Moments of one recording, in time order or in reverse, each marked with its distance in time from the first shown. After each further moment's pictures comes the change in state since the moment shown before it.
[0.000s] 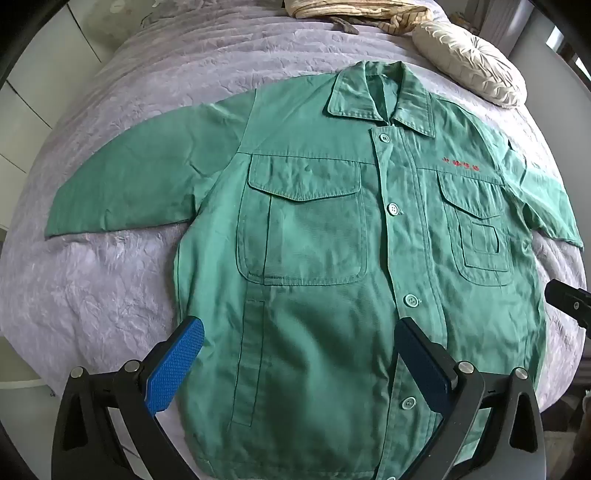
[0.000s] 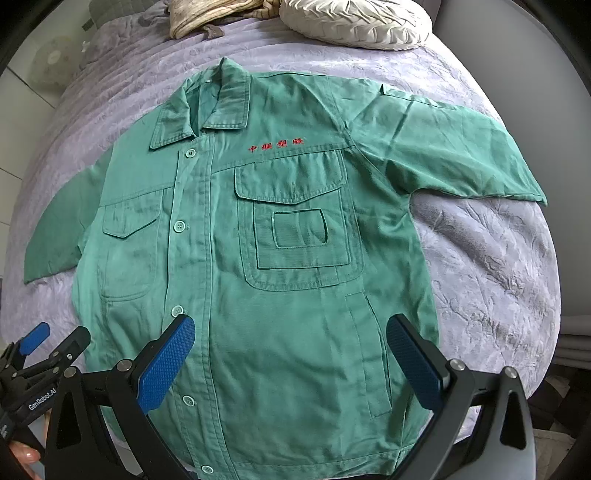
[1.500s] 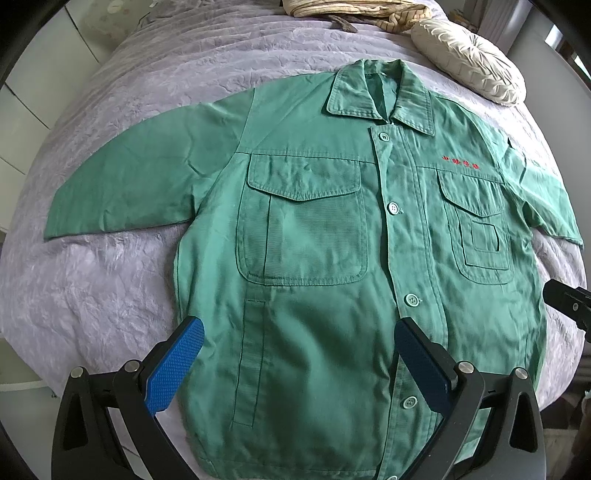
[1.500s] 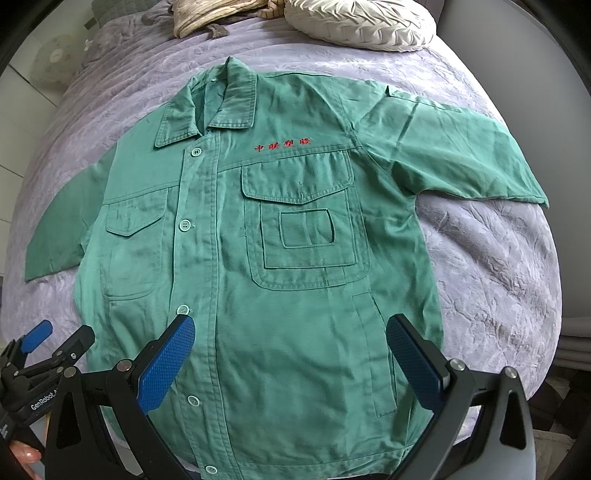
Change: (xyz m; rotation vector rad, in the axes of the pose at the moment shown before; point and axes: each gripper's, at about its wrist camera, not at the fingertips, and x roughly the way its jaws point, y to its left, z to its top) left arm 0.000 0.000 0.001 0.000 -0.002 -0.004; right arm 0.001 0.006 -0.001 -0.004 0.003 -0.001
